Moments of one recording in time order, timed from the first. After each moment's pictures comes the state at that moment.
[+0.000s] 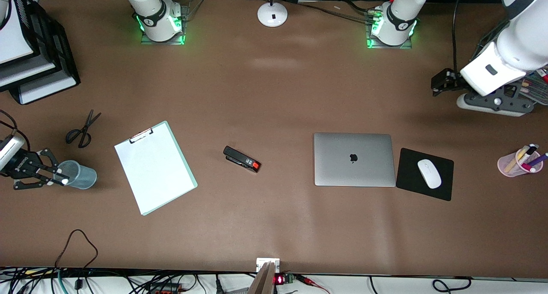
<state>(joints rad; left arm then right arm) 0.06 0.02 -0.19 -1.64 0.04 1.56 0.01 -0.29 0.60 -0.10 -1.46 0.85 1.94 -2.00</state>
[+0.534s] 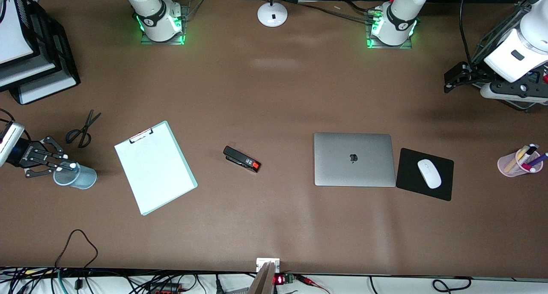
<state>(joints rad) -0.02 -0.07 -0.03 -1.75 -0.01 1.66 0.03 -0.35 0.65 -0.10 -1.41 0.87 1.77 -2.17</state>
